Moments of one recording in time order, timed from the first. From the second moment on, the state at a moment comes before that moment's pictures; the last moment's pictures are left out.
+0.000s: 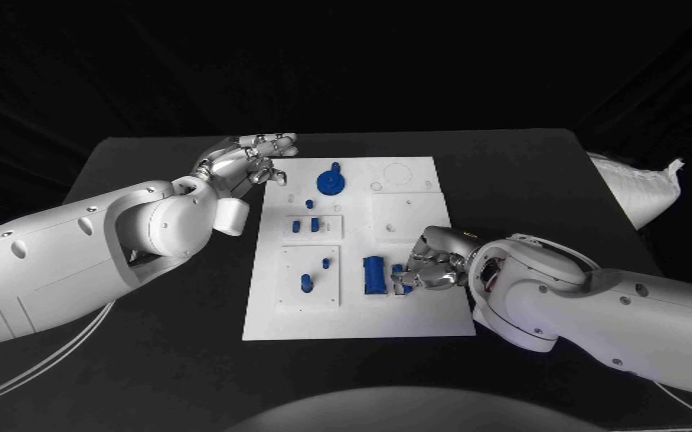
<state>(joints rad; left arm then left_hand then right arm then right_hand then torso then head) 1.16 -0.87 -0.03 1.51 0.13 -0.17 0.30 1.34 -0.11 0.40 0.00 0.11 1.00 0.18 0.13 0.07 1.06 0.10 0.36 0.14 1.30 0.01 1.22 0.72 0.17 1.31 0.11 0.58 0.68 0.92 -0.99 0.03 1.91 -1.38 -0.25 -0.61 1.10 -0.08 0.26 0.17 0.30 1.20 0.04 0.16 0.26 1.47 -0.03 1.35 1.31 1.47 -0.09 1.54 1.31 0.06 1.46 0.01 1.41 1.31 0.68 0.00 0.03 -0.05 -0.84</state>
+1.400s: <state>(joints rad) 1.16 -0.87 -0.03 1.51 0.12 -0.17 0.30 1.34 -0.11 0.40 0.00 0.11 1.00 0.18 0.13 0.07 1.06 0.10 0.36 0.14 1.30 0.01 1.22 0.71 0.17 1.31 0.11 0.58 0.68 0.91 -1.03 0.03 1.94 -1.42 -0.26 -0.60 1.11 -0.03 -0.02 0.22 0.20 1.21 0.04 0.16 0.32 1.47 -0.04 1.34 1.31 1.46 -0.10 1.54 1.31 0.06 1.46 0.01 1.41 1.31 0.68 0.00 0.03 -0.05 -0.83</state>
